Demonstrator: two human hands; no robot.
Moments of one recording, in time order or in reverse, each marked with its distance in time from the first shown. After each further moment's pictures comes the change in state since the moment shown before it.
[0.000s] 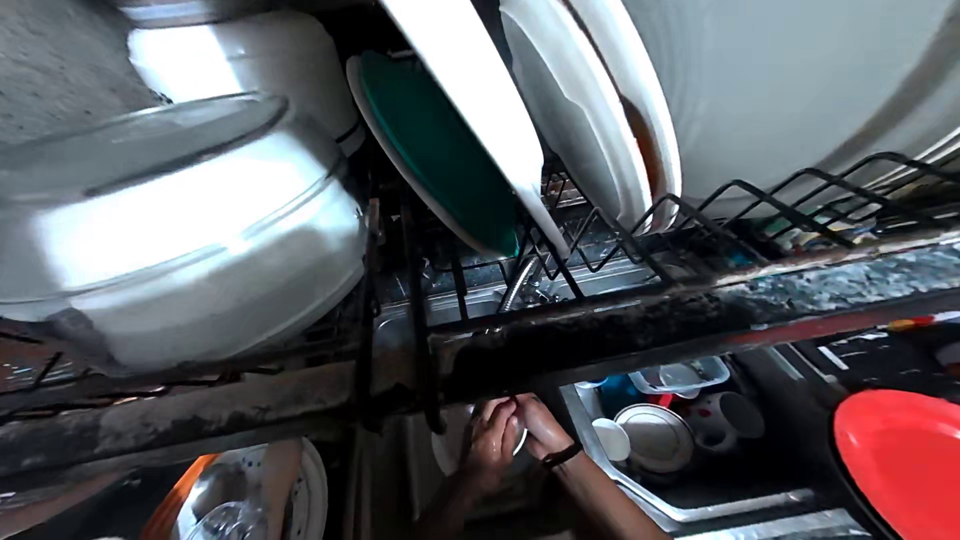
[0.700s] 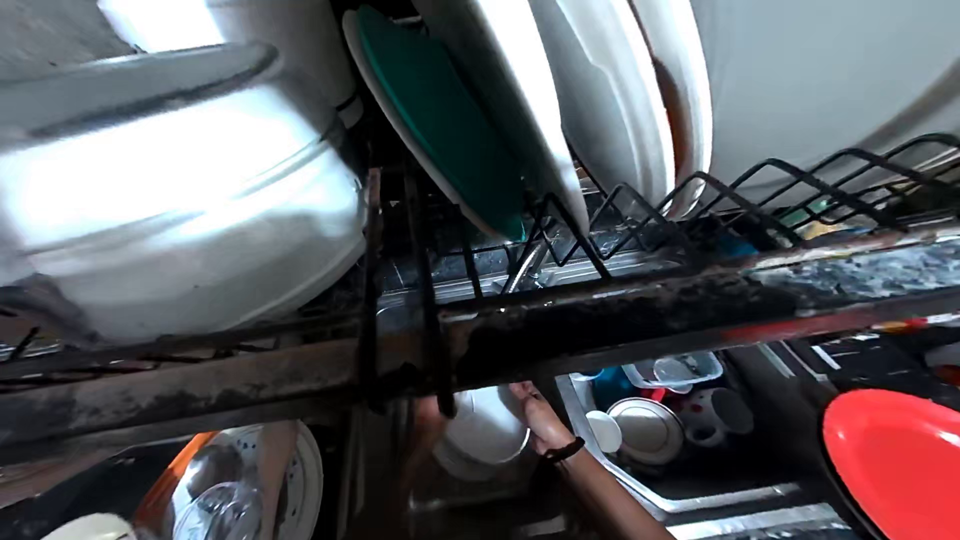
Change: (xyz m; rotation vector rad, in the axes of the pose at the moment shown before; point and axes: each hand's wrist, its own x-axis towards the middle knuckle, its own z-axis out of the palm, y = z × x) left_hand -0.004 -0.060 -0.050 0.201 -0.126 -0.467; right_hand -0.006 0.000 -0.016 -0.243 0.030 -0.047
